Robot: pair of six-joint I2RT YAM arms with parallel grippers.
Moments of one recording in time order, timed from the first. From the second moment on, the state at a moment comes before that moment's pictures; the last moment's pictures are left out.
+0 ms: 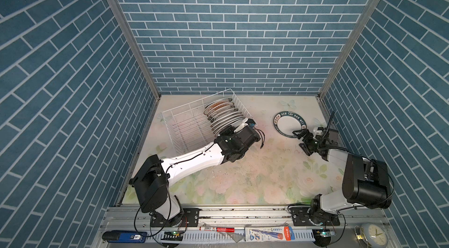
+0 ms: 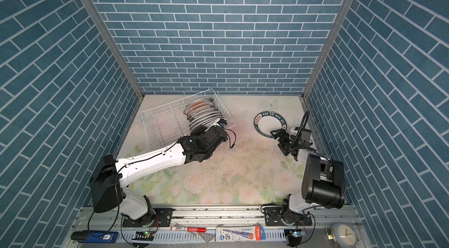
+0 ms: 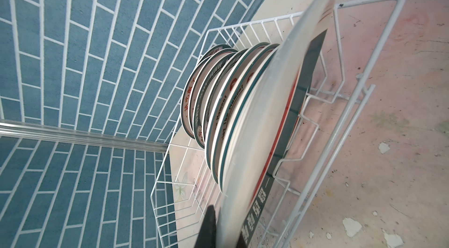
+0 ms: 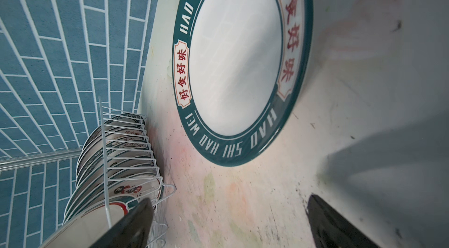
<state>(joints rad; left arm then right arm) -1.00 1.56 1.23 -0.56 -0.97 0.20 -0.20 1.50 0.59 0.13 -0.65 0.76</state>
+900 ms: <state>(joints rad) -1.13 1.36 1.29 -0.67 -0.90 0.14 -0.20 1.42 0.56 0.16 -0.67 0.76</state>
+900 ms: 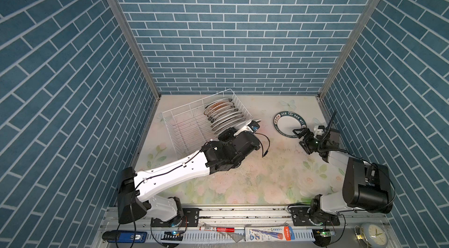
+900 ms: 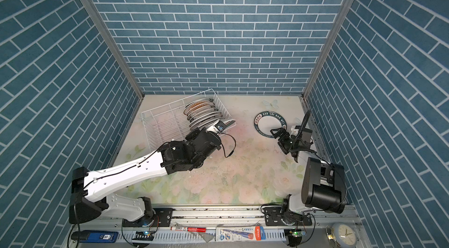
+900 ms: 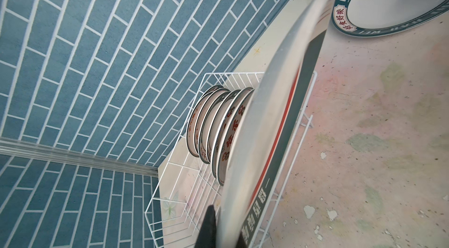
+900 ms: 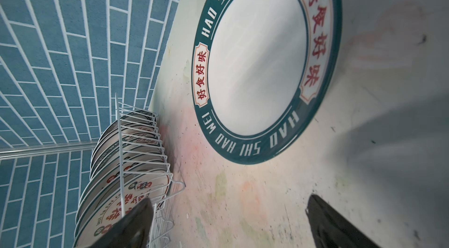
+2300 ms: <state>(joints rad) -0.72 1.33 1.11 -0.17 0.11 -0.71 0.38 1.13 0.37 0.78 -0.60 0.86</state>
